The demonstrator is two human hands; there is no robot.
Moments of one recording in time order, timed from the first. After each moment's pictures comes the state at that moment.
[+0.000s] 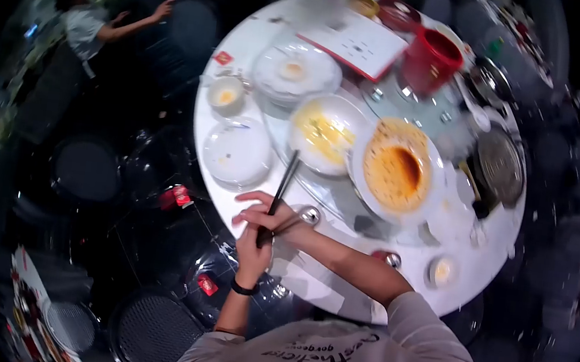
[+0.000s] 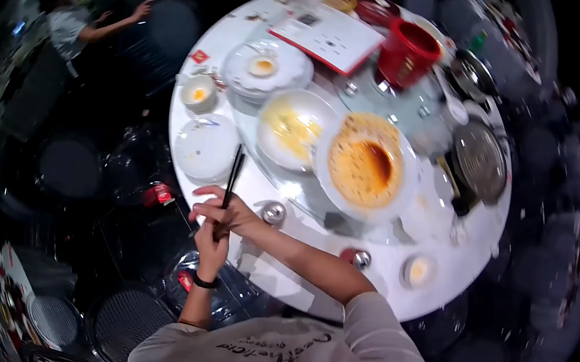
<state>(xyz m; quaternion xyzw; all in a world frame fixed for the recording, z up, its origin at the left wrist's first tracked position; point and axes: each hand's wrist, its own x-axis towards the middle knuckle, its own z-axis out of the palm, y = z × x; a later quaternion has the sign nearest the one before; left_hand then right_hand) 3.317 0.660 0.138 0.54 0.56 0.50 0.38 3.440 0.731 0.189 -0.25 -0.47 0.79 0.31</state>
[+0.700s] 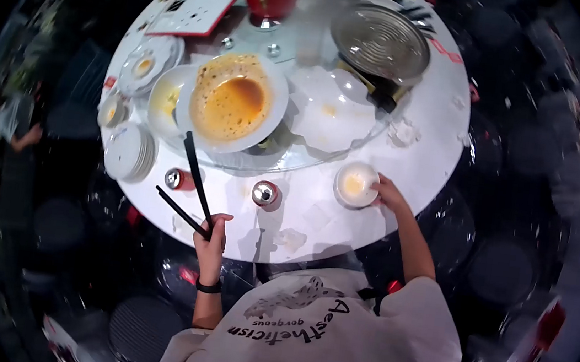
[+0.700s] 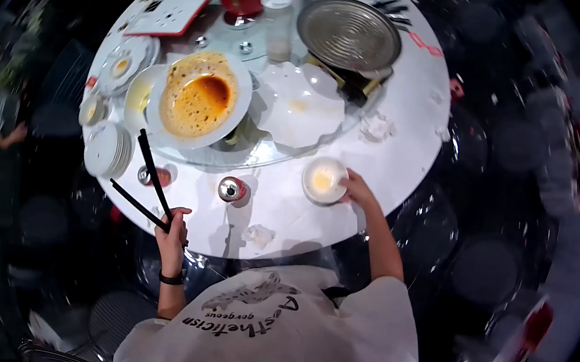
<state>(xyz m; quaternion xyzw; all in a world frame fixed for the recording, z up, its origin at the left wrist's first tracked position) 3.554 0.504 0.186 0.49 0.54 0.37 0.58 4.001 0.418 -0.004 -0.66 -0.17 0.59 0.44</state>
